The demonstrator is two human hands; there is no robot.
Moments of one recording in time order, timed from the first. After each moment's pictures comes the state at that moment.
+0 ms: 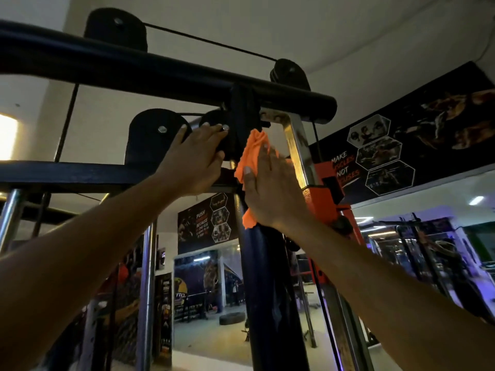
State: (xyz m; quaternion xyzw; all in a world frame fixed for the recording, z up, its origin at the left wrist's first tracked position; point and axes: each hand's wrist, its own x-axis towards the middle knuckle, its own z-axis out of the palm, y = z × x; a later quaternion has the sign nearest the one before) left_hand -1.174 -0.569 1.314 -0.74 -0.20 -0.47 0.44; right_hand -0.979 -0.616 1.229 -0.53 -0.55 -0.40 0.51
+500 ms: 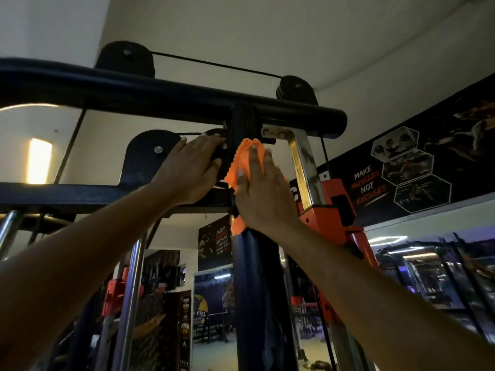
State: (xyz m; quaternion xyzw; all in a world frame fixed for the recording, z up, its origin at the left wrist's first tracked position) left_hand -1.163 -0.582 1.332 -0.72 -0.21 -0.50 0.43; right_hand -0.977 -0.606 1.261 -0.45 -0.58 -0.37 0.57
